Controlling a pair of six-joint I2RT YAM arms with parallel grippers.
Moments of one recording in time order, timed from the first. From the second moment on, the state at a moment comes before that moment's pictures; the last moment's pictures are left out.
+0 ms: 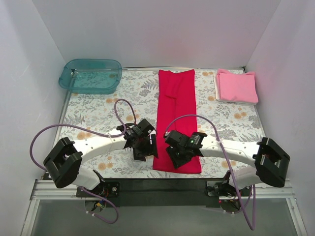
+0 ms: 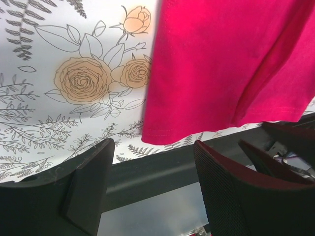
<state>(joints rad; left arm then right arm) -0.87 1.41 0.85 -0.65 0.13 -0.99 1.11 1.40 0.83 -0.71 -0.05 0.55</state>
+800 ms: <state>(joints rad) -0.95 1.63 0.91 -0.59 0.21 -0.97 0.71 1.00 0.54 -0.85 -0.02 0.62</state>
